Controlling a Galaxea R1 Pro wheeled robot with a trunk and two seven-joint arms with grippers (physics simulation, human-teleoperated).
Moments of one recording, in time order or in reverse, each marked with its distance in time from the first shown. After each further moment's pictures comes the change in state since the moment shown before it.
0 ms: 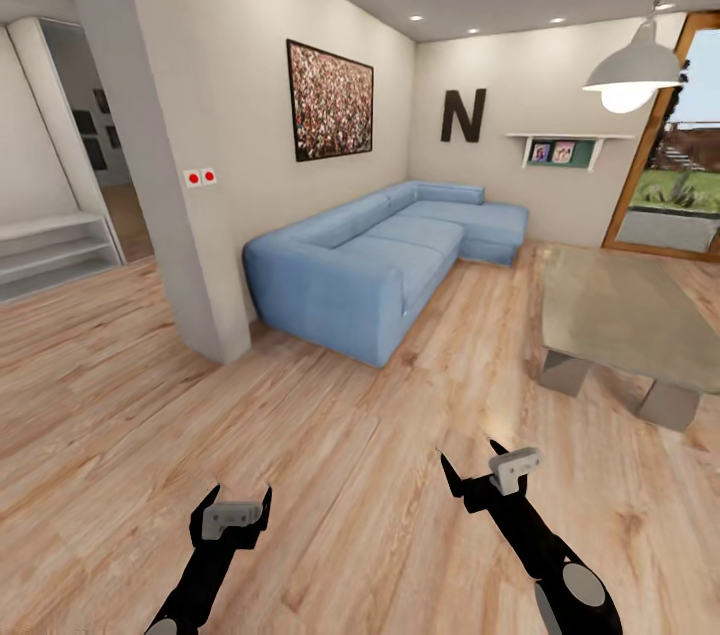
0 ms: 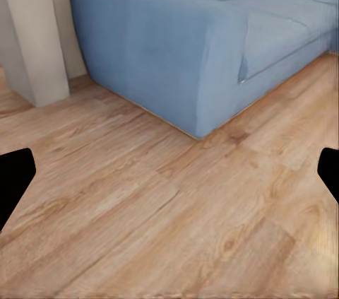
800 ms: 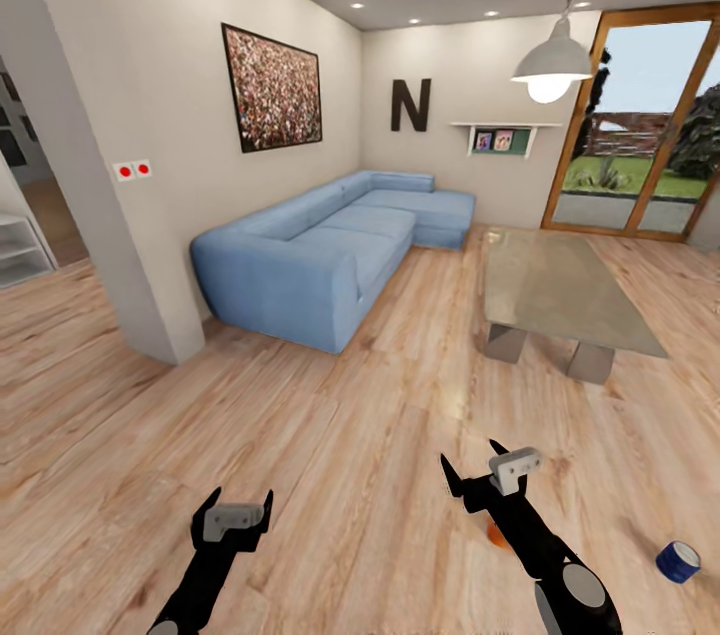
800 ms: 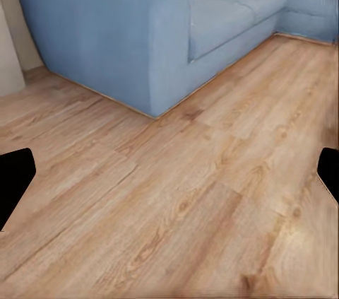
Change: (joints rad) left arm 0.000 0.000 -0.004 0.010 -0.005 0.001 -0.001; right arm 0.000 0.000 0.000 0.003 0.000 -0.010 0.002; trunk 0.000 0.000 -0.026
